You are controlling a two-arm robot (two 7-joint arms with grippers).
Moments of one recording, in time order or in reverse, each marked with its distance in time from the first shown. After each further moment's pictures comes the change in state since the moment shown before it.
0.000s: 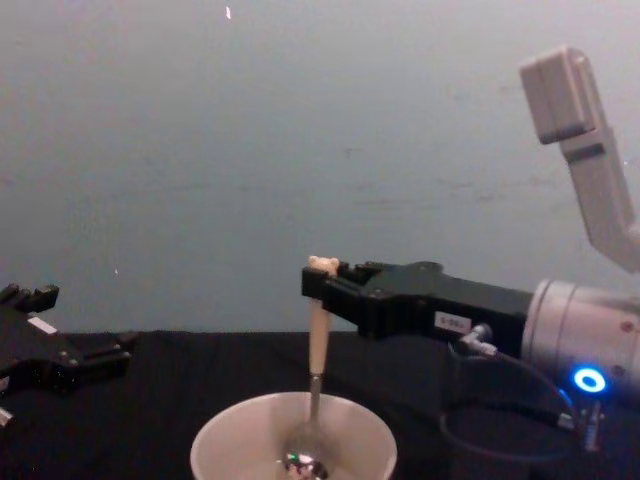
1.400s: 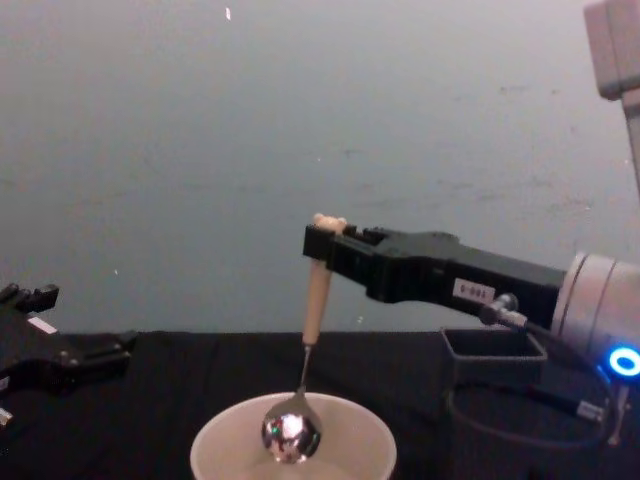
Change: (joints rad) left arm 0.000 0.000 0.000 0.000 0.000 0.000 0.000; right arm -0.081 0.041 0.027 -0.154 0.093 0.026 -0.012
